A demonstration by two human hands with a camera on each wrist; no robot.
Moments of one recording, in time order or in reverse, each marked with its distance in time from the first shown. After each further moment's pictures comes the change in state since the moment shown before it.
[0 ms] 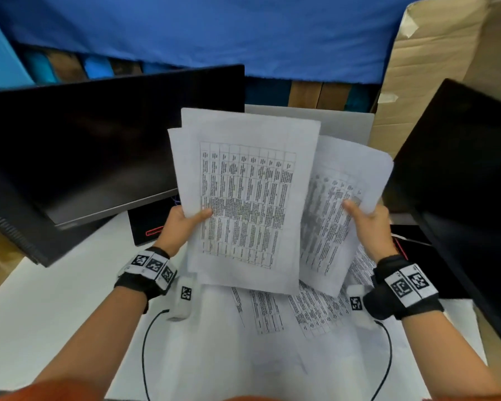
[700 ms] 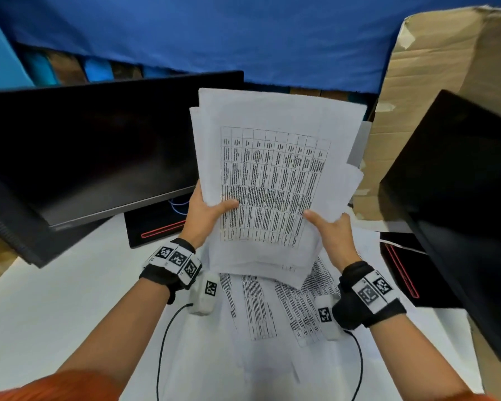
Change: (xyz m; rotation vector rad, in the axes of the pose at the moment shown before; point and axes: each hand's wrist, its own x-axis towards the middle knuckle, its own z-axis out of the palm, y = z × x) left_hand 0.008 0.035 0.052 -0.134 0.041 0.163; right_hand -0.014 -0.012 0.042 0.237 -0.130 0.077
